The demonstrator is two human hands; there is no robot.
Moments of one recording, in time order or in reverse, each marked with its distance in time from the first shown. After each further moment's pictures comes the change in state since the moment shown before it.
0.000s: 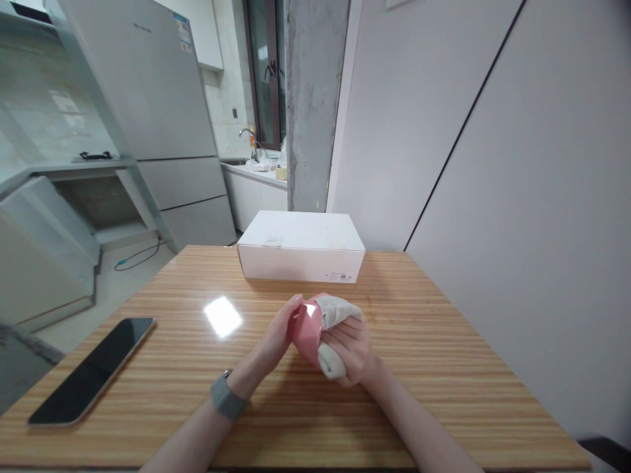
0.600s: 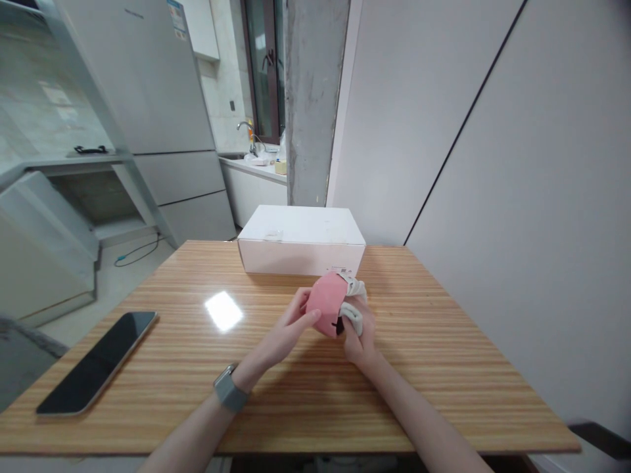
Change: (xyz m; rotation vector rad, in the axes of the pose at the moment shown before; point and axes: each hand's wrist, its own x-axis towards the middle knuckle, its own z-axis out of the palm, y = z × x) left_hand -0.012 0.008 0.002 0.152 -0.127 0.153; right_hand -0.003 0.003 0.004 0.119 0.276 0.478
